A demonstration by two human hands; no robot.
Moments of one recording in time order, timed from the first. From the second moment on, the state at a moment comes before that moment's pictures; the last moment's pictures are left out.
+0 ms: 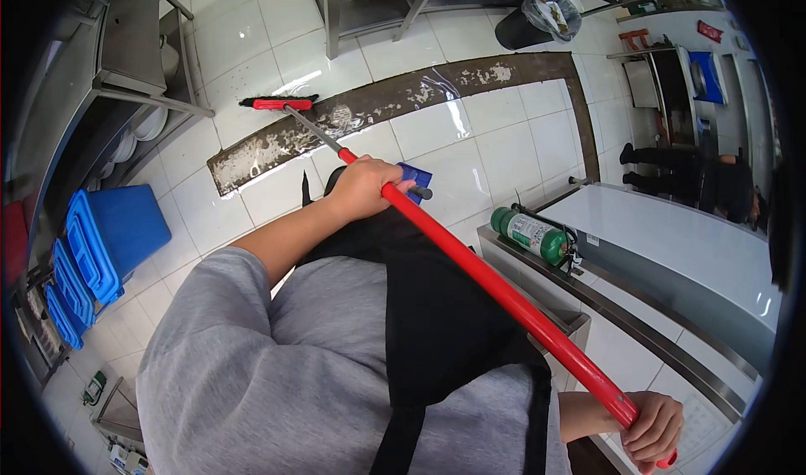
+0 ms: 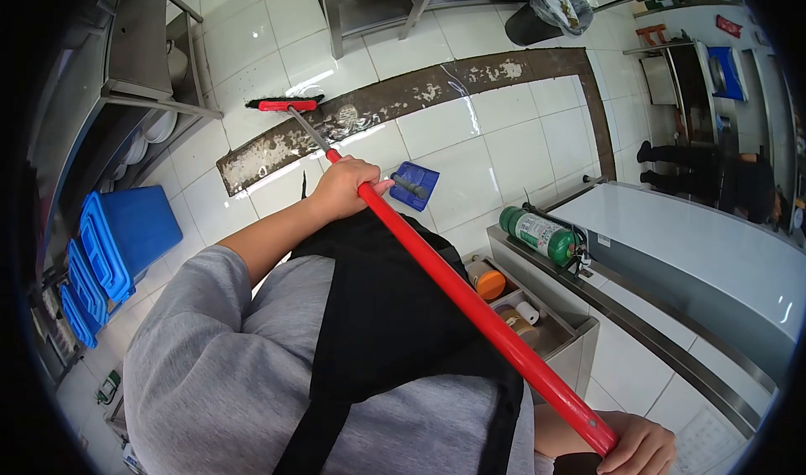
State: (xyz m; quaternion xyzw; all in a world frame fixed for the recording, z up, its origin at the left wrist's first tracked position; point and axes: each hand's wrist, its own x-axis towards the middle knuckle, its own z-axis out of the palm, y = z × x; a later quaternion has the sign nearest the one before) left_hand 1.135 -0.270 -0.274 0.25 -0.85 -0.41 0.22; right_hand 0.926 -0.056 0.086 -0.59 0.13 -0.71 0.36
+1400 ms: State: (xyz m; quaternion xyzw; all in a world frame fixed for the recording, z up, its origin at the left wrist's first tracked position) left_hand 1.520 -0.350 -0.455 0.78 -0.60 -0.12 0.08; right_hand 1.133 -0.308 -0.178 -0.61 0.22 -0.36 0.67
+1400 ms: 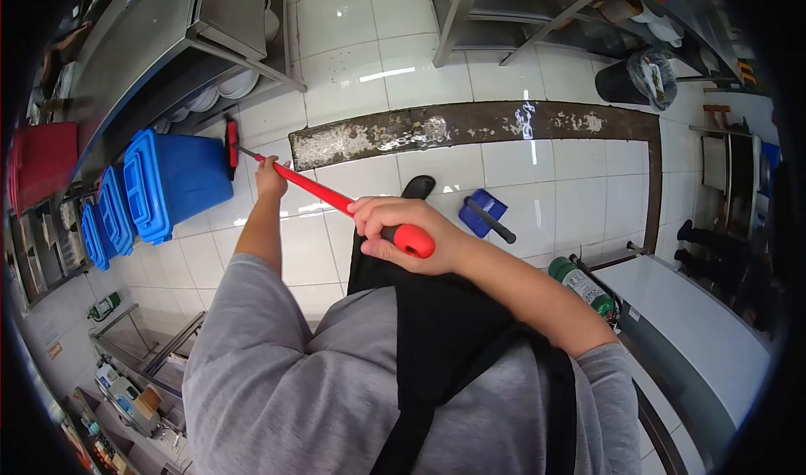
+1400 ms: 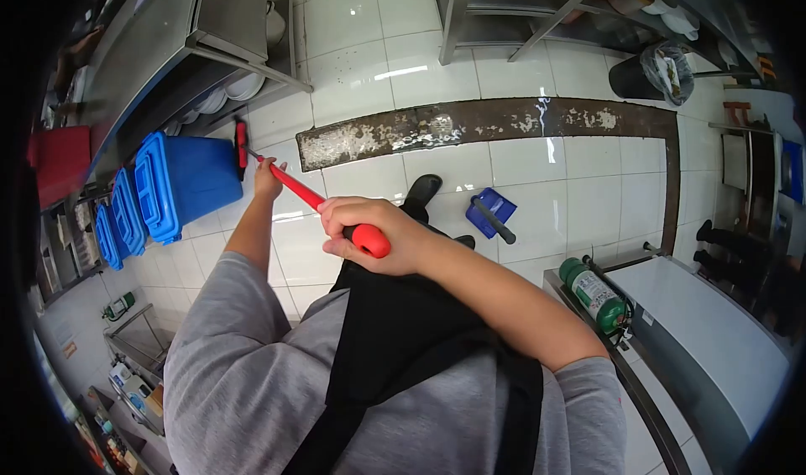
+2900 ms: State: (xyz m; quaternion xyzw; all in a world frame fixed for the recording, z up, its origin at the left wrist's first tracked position) left_hand 1.203 -0.639 -0.352 0.40 -0.80 -0.26 0.36; right_hand 1.053 -0.444 -0.168 -0.68 0.44 -0.50 0.31
